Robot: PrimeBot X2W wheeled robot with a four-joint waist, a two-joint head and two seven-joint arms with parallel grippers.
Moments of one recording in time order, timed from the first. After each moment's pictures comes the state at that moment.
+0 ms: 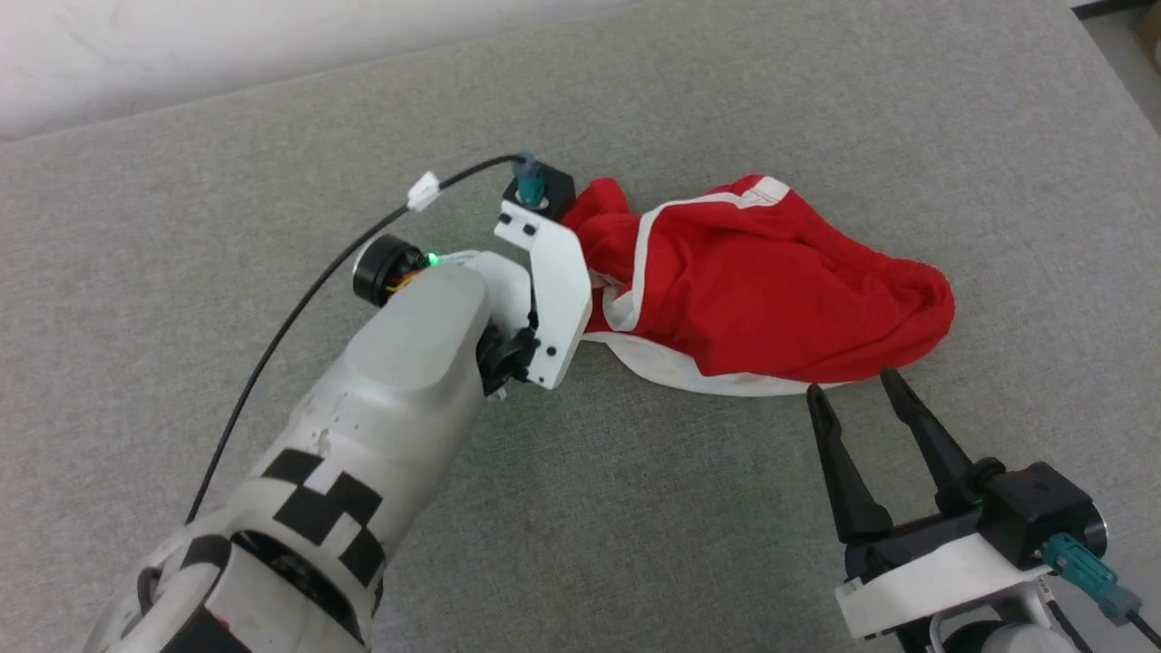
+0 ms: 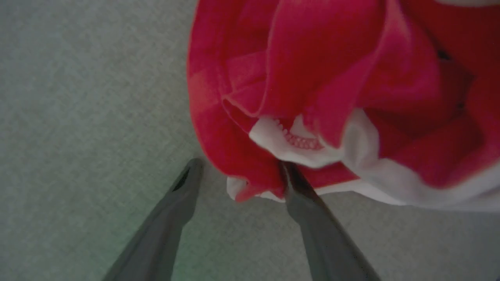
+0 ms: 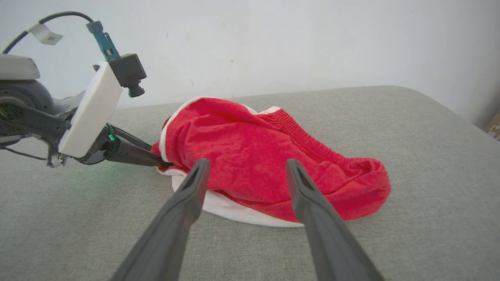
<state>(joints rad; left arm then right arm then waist) -1.04 0.05 -0.83 1.08 -0.64 -0.11 0.51 0.05 -0.05 0.13 -0.13 0.17 0.13 -0.12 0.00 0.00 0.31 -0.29</state>
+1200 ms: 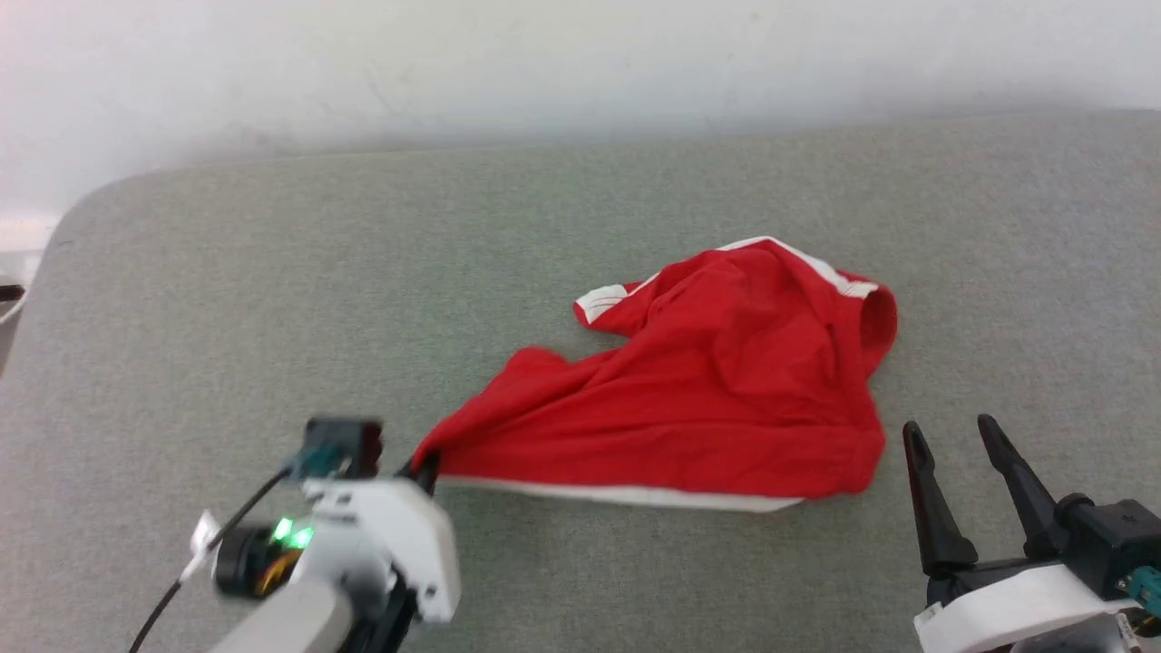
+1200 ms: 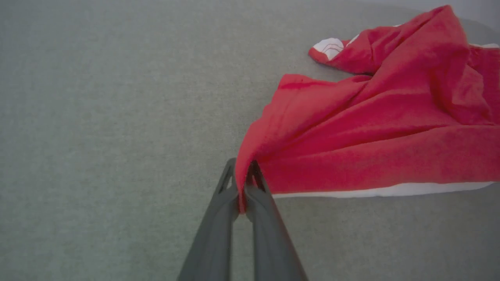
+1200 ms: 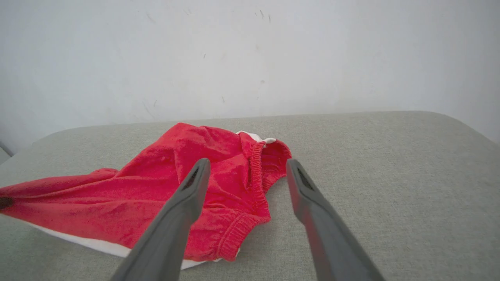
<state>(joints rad) -0.33 0.49 -0.73 0.12 -0.78 0.38 0.17 0.15 -0.05 -0.03 -0.16 0.17 0.13 -0.07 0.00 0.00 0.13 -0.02</state>
